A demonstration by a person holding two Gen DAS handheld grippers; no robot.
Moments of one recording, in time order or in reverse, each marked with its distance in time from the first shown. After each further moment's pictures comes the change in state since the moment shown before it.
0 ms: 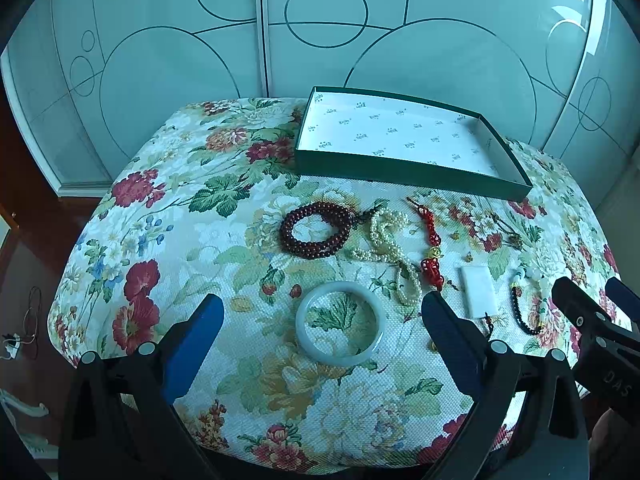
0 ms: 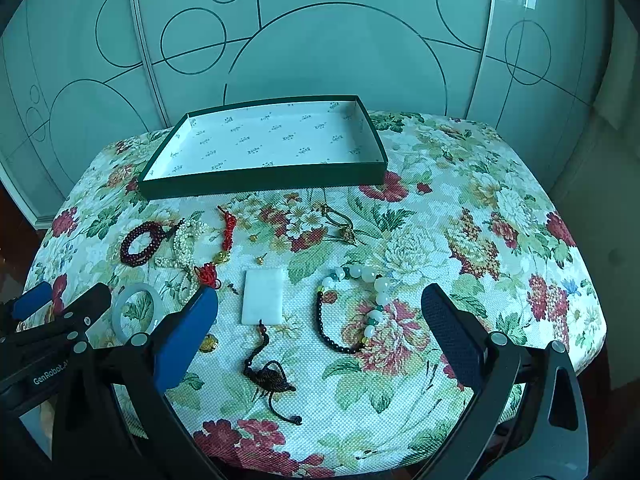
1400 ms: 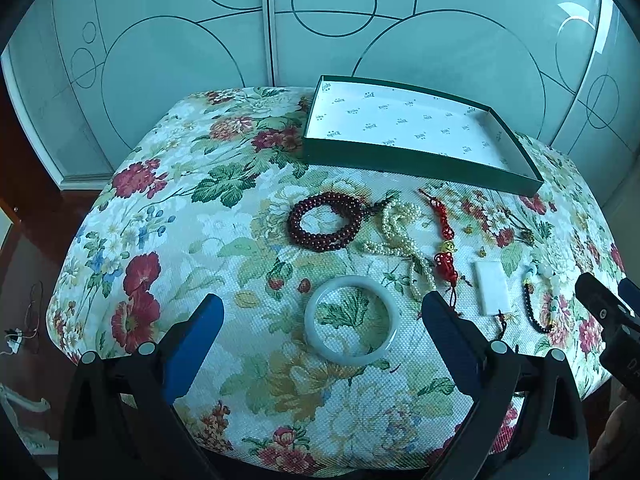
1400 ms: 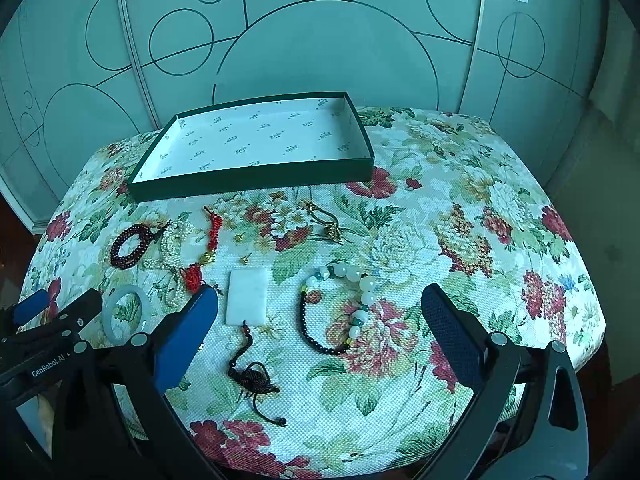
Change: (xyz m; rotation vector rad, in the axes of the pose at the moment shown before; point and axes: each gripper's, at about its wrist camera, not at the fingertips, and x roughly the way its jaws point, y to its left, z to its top) left arm 0.012 0.005 0.001 -0.015 0.038 0.017; right arm 0.009 -0.018 -0.003 0.027 0.009 -0.016
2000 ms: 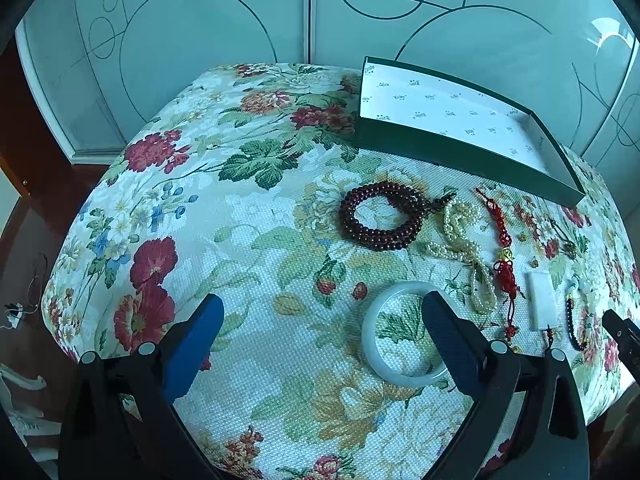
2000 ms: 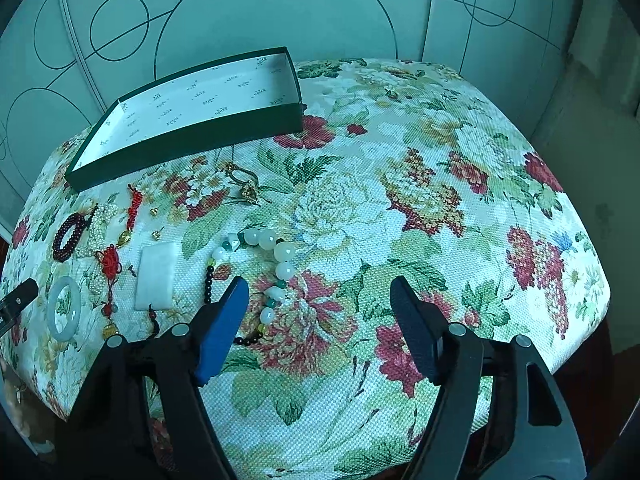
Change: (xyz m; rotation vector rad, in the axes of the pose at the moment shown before) left arm 0.033 0.035 0.002 -0.071 0.047 0.049; right arm 0.044 -0.054 -0.015 0.089 0.106 -0.054
